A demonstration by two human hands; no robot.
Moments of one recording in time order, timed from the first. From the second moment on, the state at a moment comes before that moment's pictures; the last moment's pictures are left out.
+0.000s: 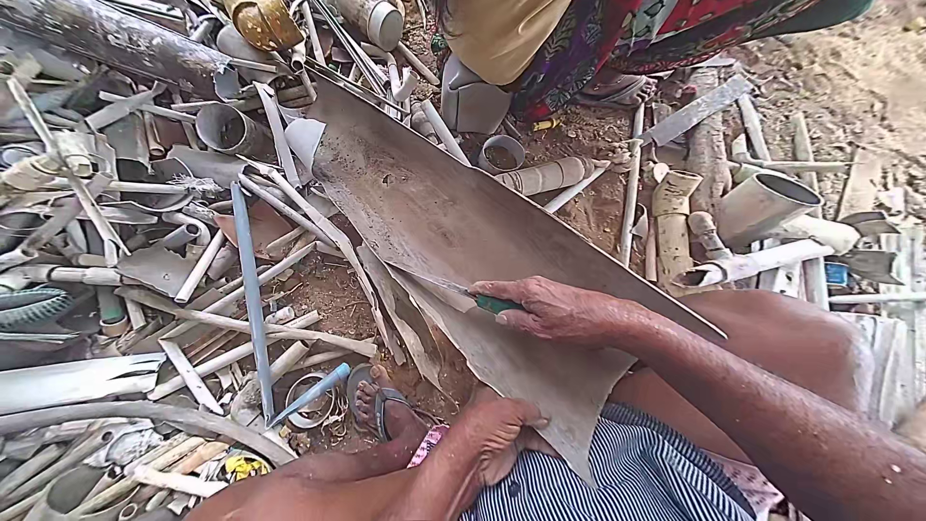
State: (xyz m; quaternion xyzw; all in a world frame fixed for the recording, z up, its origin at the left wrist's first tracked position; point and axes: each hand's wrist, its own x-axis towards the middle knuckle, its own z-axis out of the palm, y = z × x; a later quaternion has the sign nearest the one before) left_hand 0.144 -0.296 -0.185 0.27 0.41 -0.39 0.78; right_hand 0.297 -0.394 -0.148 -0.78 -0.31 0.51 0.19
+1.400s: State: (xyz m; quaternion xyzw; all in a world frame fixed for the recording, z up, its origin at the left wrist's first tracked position) left_hand 0.143 -0.292 -0.184 0.27 0.40 -0.41 0.77; right_hand 0.302 -0.363 -0.174 -0.76 -0.21 0.56 0.25
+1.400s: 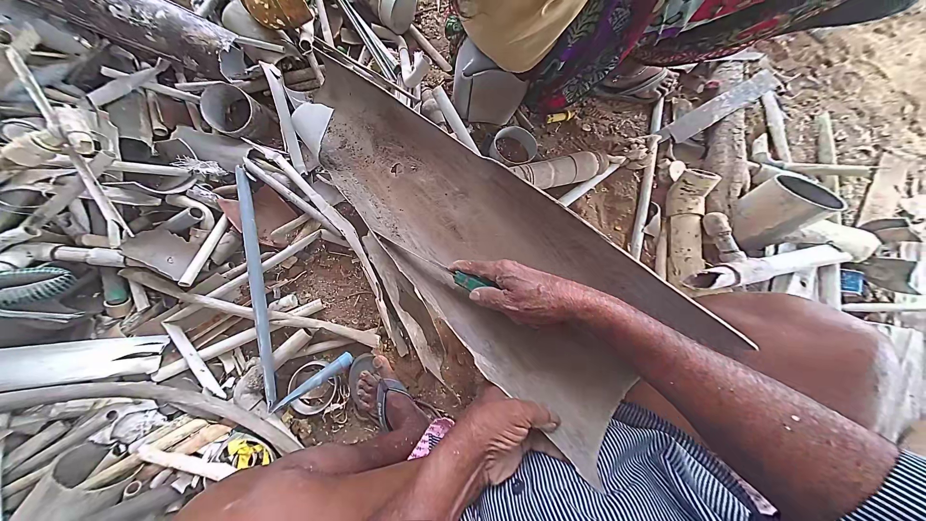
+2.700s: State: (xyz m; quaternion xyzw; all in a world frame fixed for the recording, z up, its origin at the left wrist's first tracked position) left_hand 0.141 -0.287 -0.186 0.26 0.39 -0.43 0.77; right_hand 0.370 -0.191 -0.255 -0.84 -0.29 0.44 0.16
